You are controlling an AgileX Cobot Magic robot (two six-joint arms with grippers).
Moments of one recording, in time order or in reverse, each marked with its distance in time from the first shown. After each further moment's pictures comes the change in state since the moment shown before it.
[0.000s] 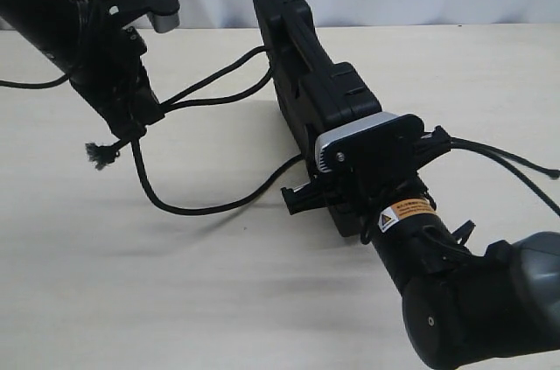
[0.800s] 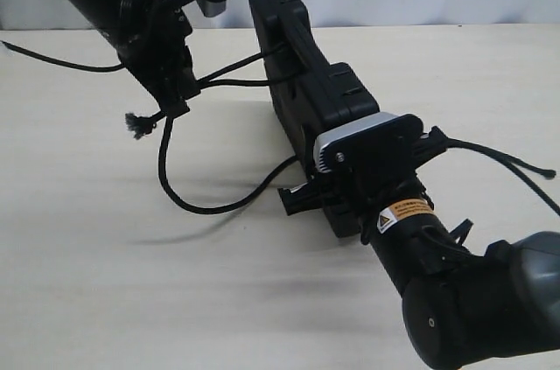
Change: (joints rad) left arm -0.086 0.119 -0.171 0.101 -0.026 -0.078; right arm 0.000 0.000 0.000 -0.030 0.001 0.025
